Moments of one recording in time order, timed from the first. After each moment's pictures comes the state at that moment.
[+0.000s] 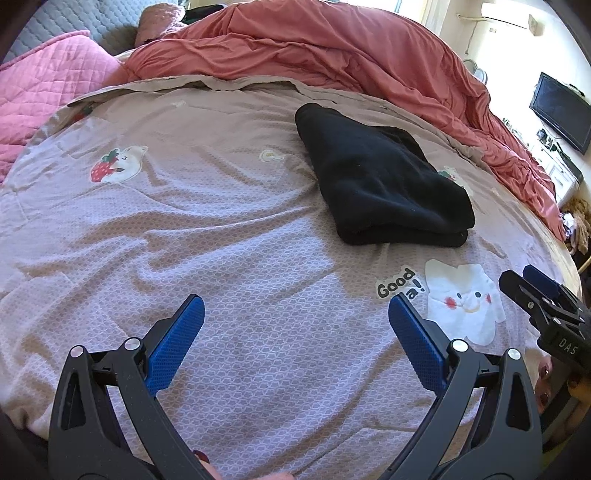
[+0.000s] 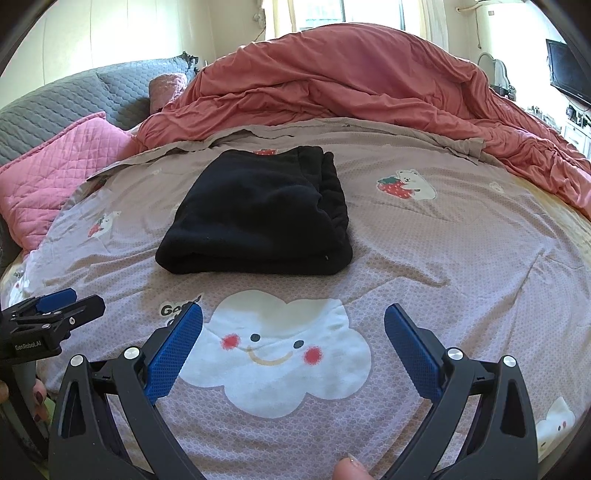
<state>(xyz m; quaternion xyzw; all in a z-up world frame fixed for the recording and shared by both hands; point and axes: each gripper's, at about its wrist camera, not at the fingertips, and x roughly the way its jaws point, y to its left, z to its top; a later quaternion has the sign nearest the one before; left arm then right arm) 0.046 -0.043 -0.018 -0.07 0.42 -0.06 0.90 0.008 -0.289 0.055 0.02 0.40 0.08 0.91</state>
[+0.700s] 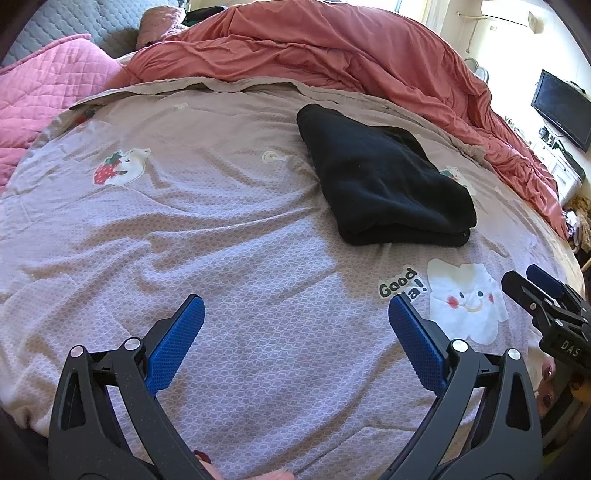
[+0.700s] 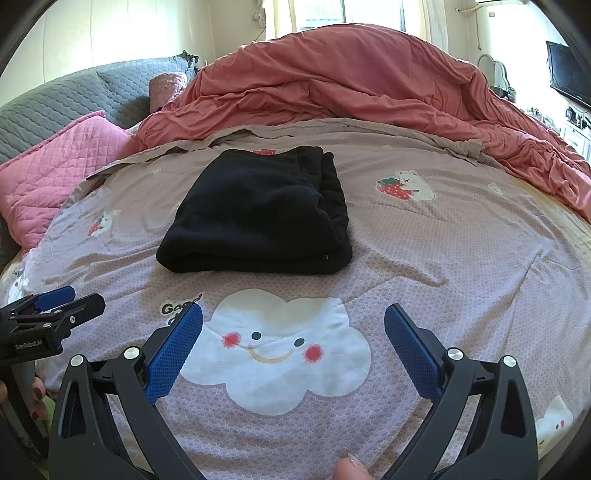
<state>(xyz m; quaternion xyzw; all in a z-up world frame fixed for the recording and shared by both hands) 0.043 -0.044 -0.017 -0.07 0.42 -0.05 0.91 0.007 -0.288 0.056 0.02 0.40 0.08 0.91</state>
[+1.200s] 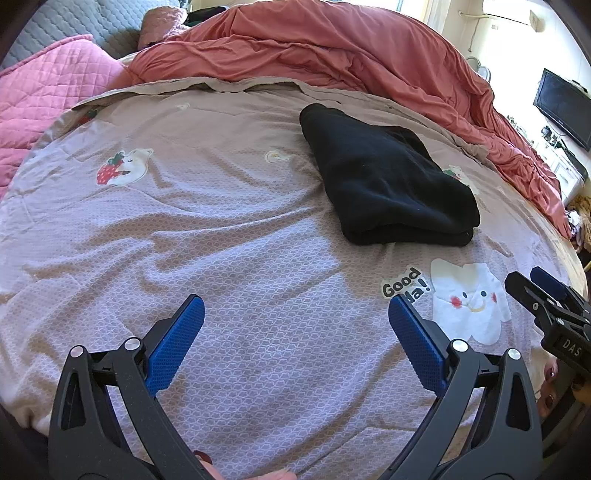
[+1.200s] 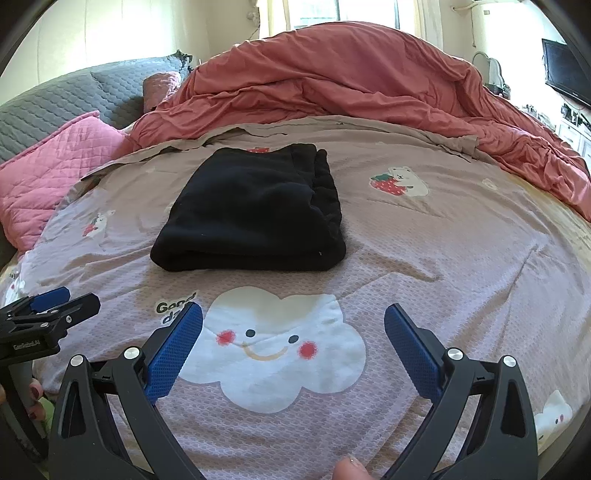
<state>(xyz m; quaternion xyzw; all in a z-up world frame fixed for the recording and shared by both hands) 0.045 -0.044 -0.017 -0.06 0.42 -0.05 0.91 0.005 -0.294 0.055 0.02 0.40 0.07 0.91</state>
